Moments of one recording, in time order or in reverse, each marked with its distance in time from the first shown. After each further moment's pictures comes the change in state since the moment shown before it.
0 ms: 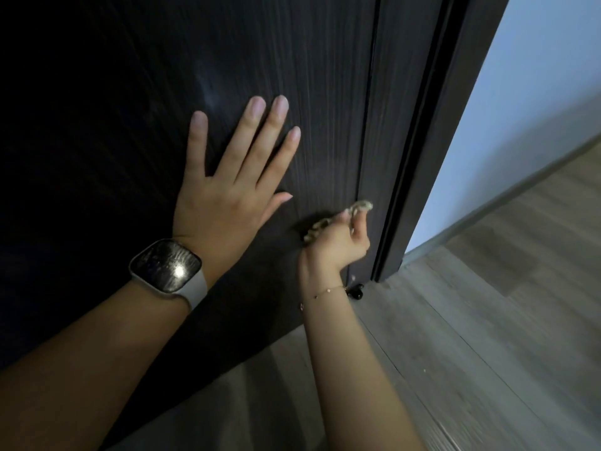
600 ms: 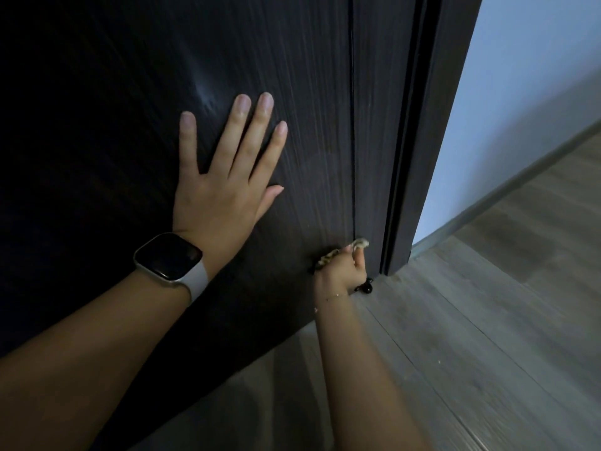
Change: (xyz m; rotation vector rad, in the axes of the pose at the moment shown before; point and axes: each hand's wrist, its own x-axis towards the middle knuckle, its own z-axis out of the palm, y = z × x) left_hand 0.002 -0.001 0.000 0.010 -0.042 0.017; right_hand 0.050 0.053 -0.047 0.041 0.239 0.201
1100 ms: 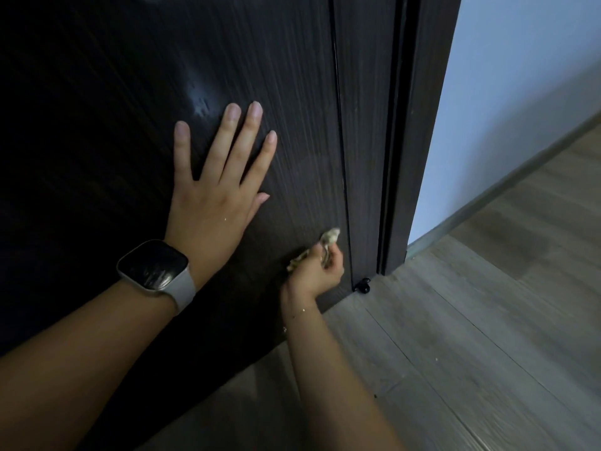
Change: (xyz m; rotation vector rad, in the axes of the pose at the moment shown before) left_hand -0.001 -0.007 -0.014 -0.200 -0.116 0.001; right_hand -0.049 0.016 -0.003 -0.121 -0.115 -0.184
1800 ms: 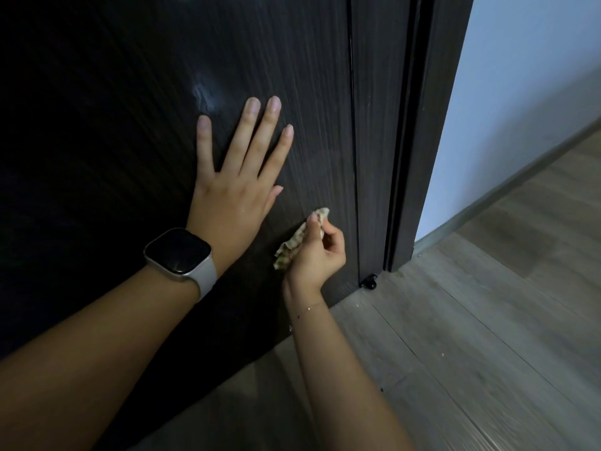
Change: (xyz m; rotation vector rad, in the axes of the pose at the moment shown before) left_hand 0.000 0.005 -0.003 0.045 -0.021 -0.003; right_hand -0.016 -0.009 0.003 0.147 -0.204 -0.011
